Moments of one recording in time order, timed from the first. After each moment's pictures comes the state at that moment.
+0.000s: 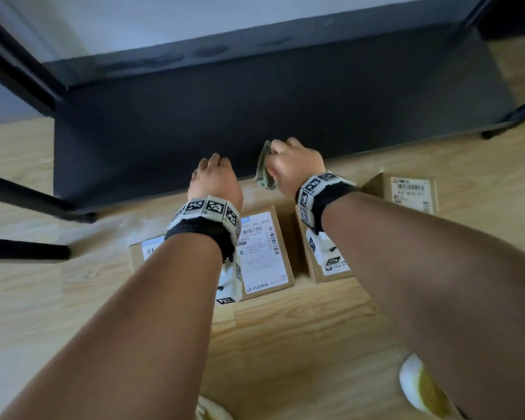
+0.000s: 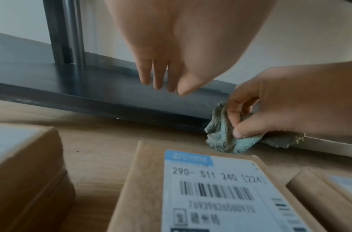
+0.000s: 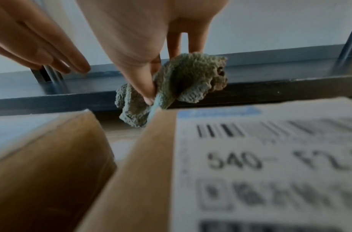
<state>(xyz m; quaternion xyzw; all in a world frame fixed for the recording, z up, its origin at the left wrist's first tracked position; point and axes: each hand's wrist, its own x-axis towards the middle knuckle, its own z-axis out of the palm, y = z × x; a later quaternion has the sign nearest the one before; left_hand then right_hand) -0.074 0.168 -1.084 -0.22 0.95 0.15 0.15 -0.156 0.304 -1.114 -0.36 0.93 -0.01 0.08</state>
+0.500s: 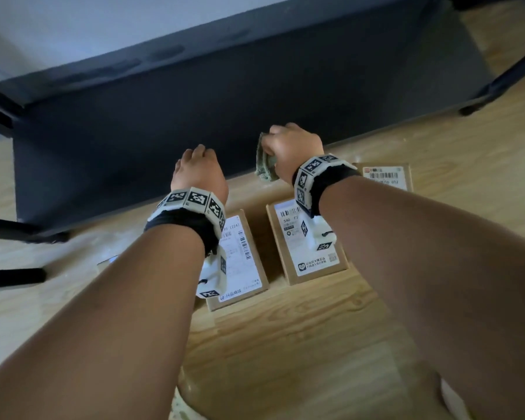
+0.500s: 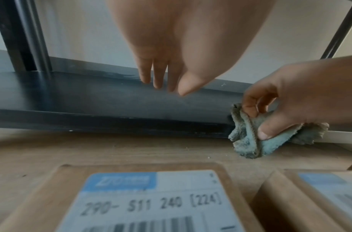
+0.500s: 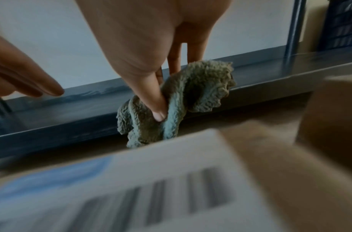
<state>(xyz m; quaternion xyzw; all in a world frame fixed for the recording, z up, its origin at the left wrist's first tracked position) -0.107 0.201 -1.083 -0.18 0.97 0.10 0.15 -0.190 0.355 -1.104 -0.29 0.95 -0.06 0.12</state>
